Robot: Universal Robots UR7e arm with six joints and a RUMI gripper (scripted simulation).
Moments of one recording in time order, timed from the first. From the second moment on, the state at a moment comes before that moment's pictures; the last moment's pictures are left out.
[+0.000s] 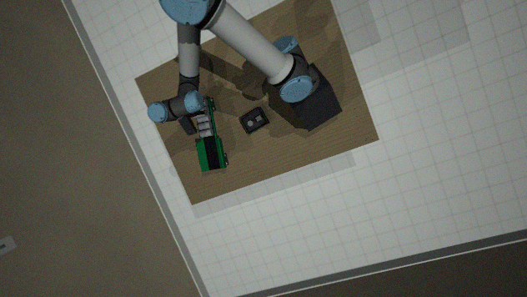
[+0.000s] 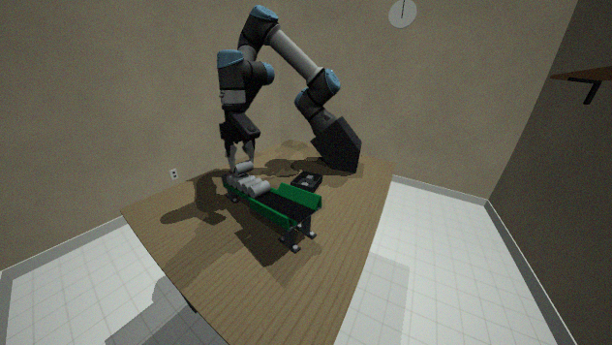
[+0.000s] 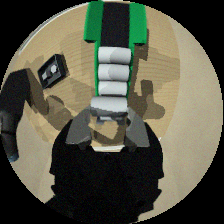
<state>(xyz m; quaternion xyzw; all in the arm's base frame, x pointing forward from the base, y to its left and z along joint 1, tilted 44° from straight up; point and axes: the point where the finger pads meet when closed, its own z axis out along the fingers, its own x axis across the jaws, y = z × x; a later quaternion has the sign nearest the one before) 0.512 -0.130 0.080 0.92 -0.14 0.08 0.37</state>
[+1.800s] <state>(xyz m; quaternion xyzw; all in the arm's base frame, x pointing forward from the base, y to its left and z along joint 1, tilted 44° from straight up) 0.510 -0.111 0.100 0.92 -0.14 0.08 0.37</state>
